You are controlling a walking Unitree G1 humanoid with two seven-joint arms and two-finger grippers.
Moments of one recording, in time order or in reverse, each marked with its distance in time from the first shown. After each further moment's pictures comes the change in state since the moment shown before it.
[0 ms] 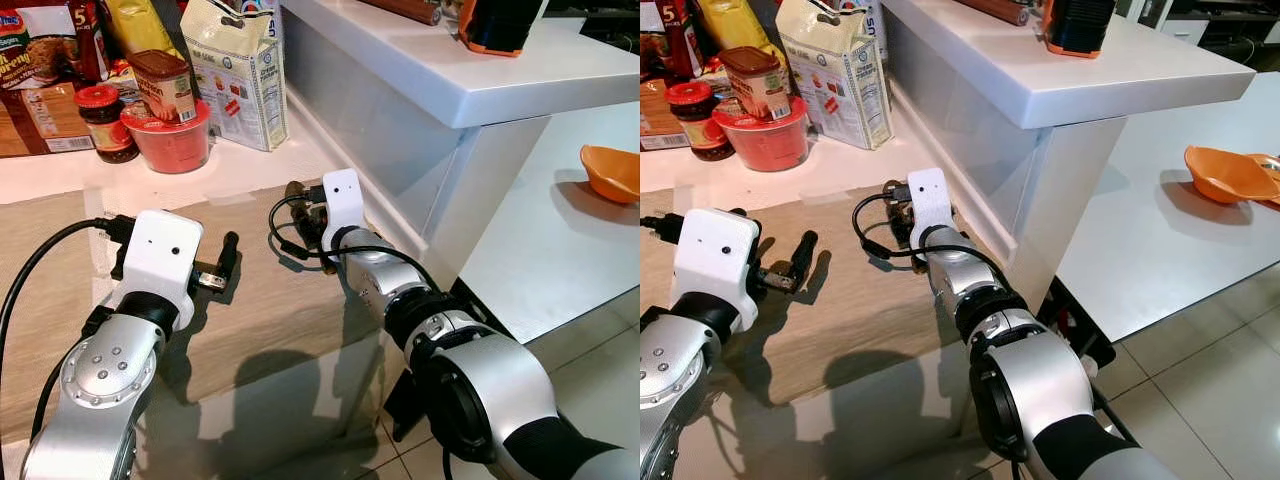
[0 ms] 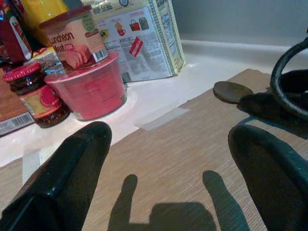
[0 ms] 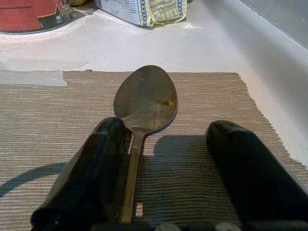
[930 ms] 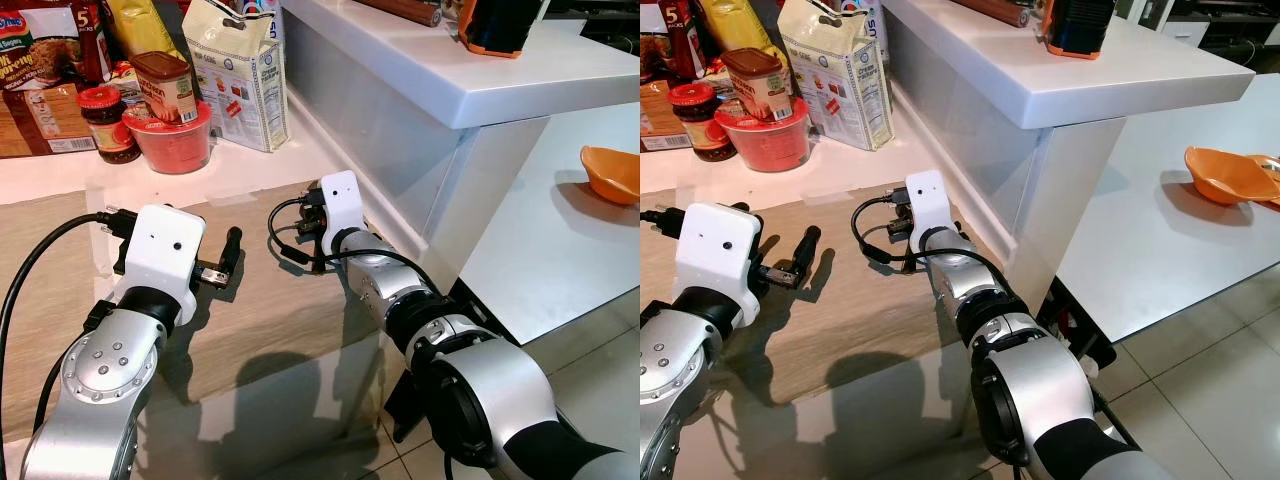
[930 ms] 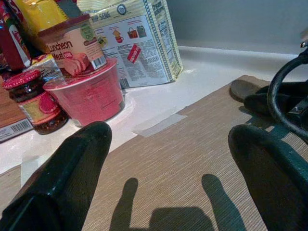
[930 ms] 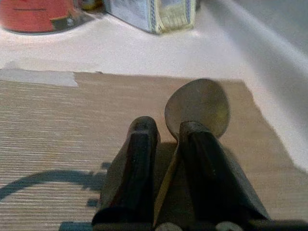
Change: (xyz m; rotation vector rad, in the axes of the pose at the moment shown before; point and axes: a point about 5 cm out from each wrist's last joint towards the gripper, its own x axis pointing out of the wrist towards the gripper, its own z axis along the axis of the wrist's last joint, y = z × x) left arm 0.002 0.000 0.004 0.001 -0.016 -0.012; right arm -0.001 0.002 0.002 -0.054 -0.044 0.029
